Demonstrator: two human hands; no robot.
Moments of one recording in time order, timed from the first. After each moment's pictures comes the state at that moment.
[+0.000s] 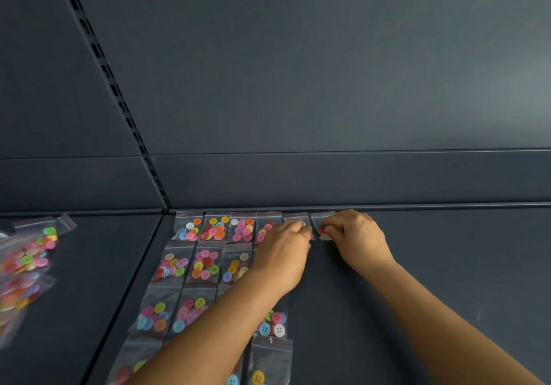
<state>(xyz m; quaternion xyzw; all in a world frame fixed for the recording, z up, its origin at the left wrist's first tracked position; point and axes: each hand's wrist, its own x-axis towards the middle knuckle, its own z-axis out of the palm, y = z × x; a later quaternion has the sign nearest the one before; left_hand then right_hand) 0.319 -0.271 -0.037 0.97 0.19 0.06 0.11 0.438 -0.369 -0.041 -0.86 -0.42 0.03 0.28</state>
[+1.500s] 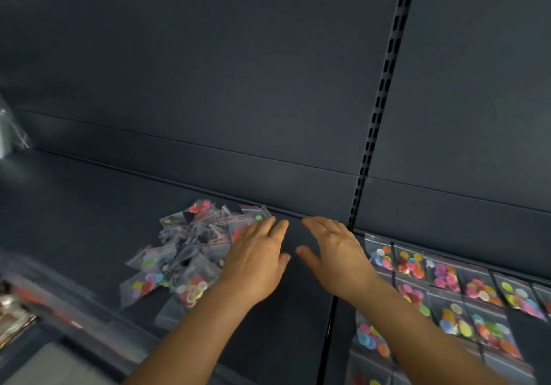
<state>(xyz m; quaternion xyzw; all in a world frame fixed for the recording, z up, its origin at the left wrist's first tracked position) 0.023 -0.106 0.013 0.90 0.42 0.11 0.05 0.171 -0.159 0.005 -0.72 -0.66 0.07 0.19</state>
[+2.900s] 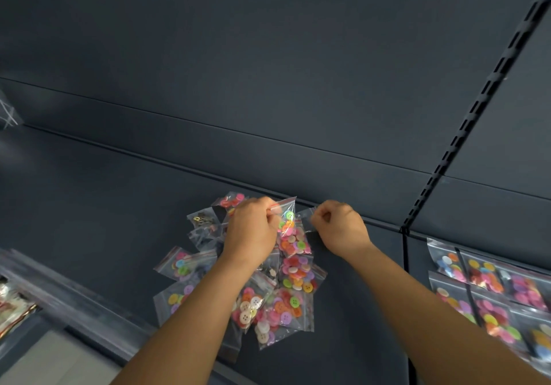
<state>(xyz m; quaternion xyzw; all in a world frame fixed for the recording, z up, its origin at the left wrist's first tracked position) -0.033 0.008 -0.016 0.79 0.50 0.29 0.18 0.128 -0.036 -0.026 -0.81 -0.49 0.18 0.28</state>
